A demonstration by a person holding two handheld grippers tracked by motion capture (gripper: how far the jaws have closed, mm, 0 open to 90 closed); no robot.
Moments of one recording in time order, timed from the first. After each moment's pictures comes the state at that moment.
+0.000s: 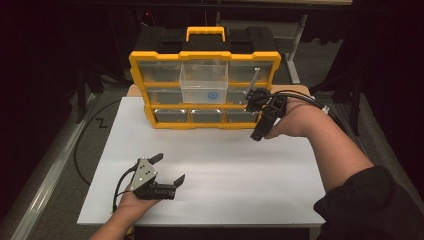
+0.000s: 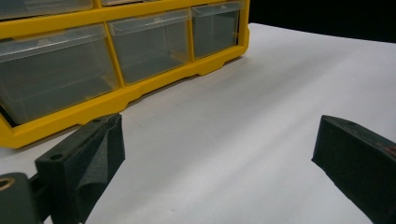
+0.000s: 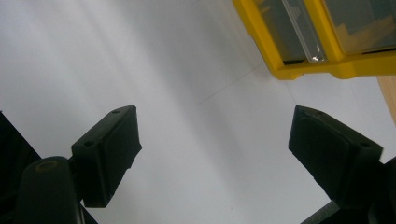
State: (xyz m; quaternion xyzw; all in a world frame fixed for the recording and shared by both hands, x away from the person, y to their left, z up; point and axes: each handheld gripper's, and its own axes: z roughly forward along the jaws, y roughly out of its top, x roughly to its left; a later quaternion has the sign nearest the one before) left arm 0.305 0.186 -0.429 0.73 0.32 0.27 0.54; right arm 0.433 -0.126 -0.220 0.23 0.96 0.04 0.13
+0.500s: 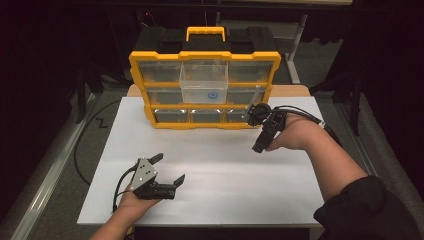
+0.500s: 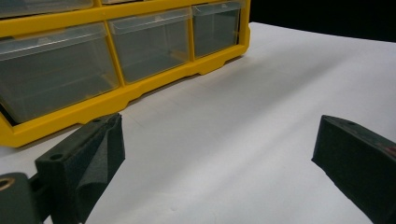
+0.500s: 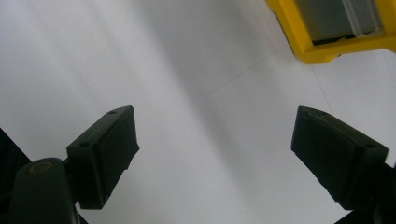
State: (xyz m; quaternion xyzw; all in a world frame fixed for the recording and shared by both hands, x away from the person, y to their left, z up) left arm 0.305 0.186 -0.429 0.73 0.33 0.27 0.54; right arm 0.431 -0.137 -0.262 0.24 0.96 0.03 0.11
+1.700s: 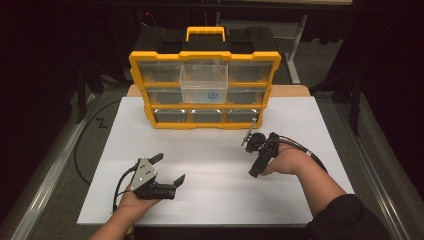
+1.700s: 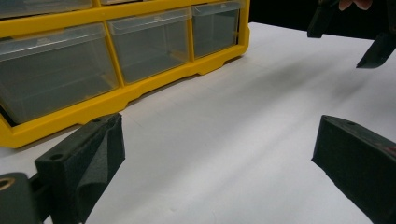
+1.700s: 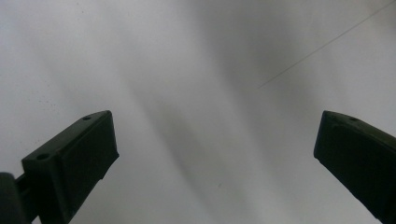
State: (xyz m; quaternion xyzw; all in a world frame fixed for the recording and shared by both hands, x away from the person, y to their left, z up) left arm 0.305 0.186 -0.429 0.73 0.32 0.27 0.54; right arm 0.424 -0.146 -0.361 0.25 0.97 0.03 0.08
